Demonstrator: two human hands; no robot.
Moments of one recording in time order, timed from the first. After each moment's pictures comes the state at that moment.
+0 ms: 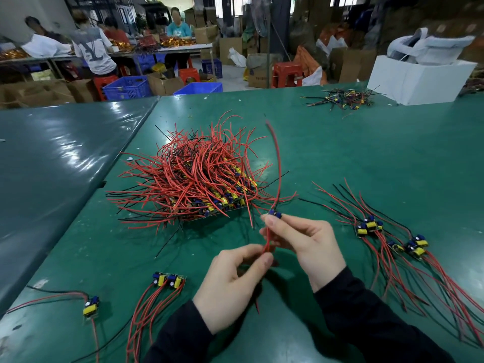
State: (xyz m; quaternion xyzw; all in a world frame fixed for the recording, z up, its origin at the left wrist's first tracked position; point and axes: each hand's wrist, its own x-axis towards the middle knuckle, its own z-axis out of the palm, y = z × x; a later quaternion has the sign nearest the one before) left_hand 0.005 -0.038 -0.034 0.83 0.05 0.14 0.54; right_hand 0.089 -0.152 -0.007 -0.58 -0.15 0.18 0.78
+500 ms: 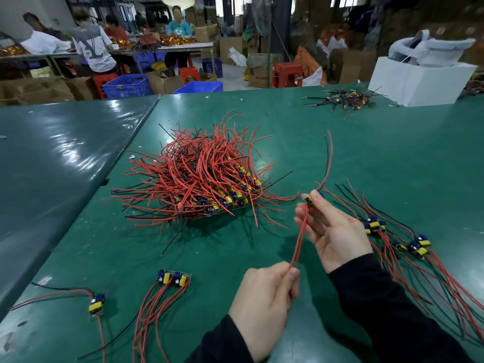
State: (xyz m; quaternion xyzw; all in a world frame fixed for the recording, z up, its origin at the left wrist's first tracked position) left_hand 0.001 -0.074 -0.047 0.85 0.01 0.13 0.51; right_hand 0.112 -0.161 0.000 -0.45 0.03 0.16 0.88
